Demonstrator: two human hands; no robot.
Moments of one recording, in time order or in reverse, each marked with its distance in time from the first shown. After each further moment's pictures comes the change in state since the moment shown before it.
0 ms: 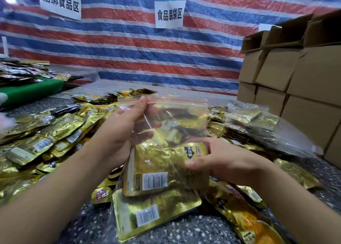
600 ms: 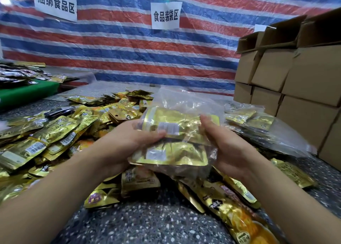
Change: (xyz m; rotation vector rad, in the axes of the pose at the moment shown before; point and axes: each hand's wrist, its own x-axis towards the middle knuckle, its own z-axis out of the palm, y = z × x) left_hand -0.007 -0.010 -0.003 0.192 -0.349 -0.186; right_hand 0.005 -0.010 -0.001 0.426 0.375 -0.069
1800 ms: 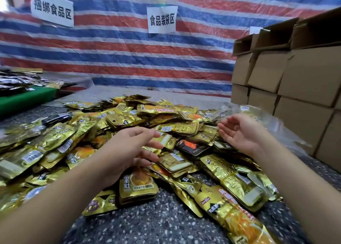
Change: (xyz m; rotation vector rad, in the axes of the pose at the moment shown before) left_hand 0.008 -0.006 0.004 0.211 0.226 -0.015; right_hand 0.033 -0.034 -0.070 0.145 0.509 -0.069
